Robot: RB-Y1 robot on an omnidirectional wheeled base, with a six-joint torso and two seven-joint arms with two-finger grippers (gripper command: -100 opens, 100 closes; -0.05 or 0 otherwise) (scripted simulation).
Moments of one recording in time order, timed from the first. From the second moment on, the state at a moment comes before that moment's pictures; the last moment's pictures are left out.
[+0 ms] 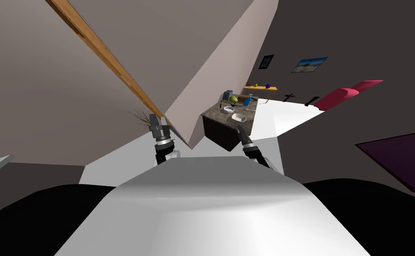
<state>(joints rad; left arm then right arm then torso) 0.47 -0.05 0.05 -2.26 -0.06 -0.60 -0.08 0.60 -0.41 0.04 -2.13 -0.09 -0.33 0.22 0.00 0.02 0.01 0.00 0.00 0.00</state>
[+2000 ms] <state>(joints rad) 0.47 -0.05 0.05 -2.26 -0.06 -0.60 -0.08 0.72 -0.75 0.11 -1.61 -0.09 -0.23 0.44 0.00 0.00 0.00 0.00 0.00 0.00</state>
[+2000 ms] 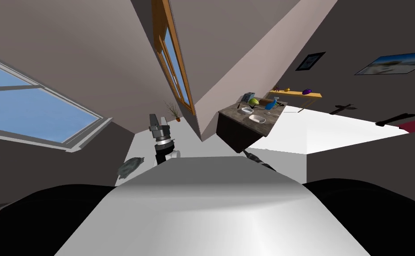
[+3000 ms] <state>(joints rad) 0.47 -0.05 0.05 -2.26 -0.06 -0.60 -0.08 0.76 -0.94 0.14 -1.25 -0.09 -0.25 0.56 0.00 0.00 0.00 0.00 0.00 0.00</state>
